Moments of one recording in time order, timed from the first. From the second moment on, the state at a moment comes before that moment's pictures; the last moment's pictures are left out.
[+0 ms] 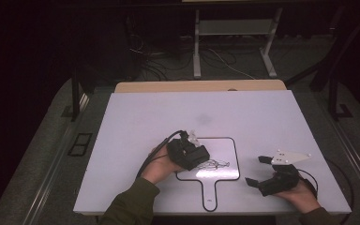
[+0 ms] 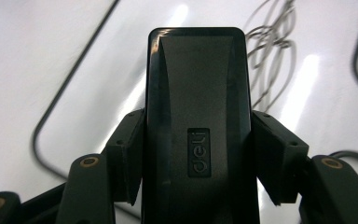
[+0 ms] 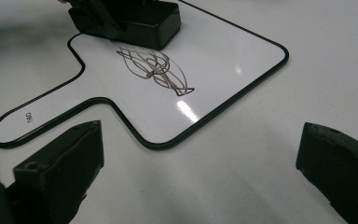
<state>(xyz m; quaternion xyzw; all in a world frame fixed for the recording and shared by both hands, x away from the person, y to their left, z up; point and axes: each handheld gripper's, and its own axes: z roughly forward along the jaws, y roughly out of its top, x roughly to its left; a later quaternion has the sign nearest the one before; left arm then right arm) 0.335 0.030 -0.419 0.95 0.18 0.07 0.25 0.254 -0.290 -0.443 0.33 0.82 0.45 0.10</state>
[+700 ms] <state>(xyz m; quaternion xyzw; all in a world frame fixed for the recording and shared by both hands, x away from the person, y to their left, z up) 0.342 0.005 -0.422 0.95 0.16 0.06 0.27 0.254 -0.290 -0.443 0.34 0.82 0.45 0.10</state>
